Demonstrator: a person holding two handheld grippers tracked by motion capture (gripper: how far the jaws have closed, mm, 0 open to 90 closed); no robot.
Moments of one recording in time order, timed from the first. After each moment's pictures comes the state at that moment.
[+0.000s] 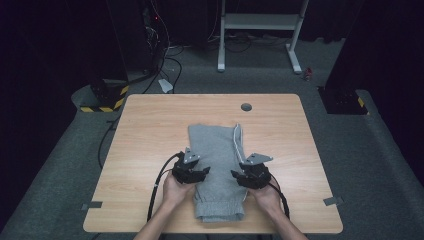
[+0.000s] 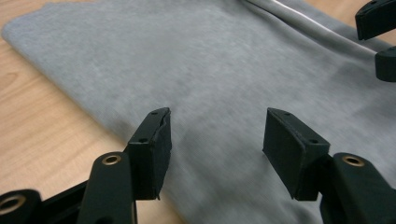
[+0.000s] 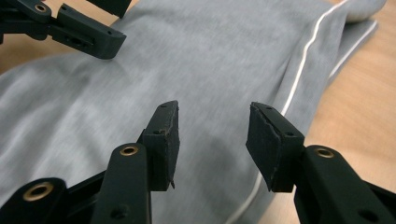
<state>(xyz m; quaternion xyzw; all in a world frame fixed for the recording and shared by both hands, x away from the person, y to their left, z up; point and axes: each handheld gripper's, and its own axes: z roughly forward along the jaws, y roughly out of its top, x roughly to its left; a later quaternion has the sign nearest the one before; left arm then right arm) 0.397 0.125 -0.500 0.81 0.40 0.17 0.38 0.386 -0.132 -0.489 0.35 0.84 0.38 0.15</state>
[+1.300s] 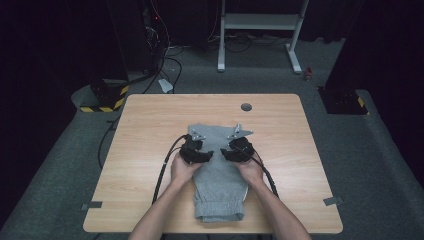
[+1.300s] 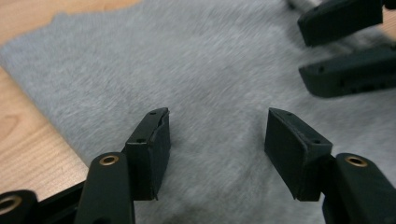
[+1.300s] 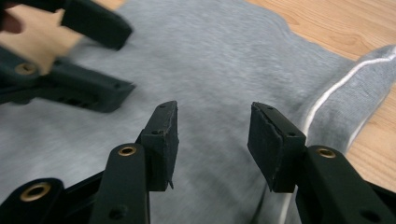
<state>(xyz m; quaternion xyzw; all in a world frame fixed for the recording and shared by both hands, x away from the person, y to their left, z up) 0.467 0.113 -0.511 0.81 0.44 0.15 0.35 0.478 -0.091 -0.504 0.38 0.84 0.35 0.16</state>
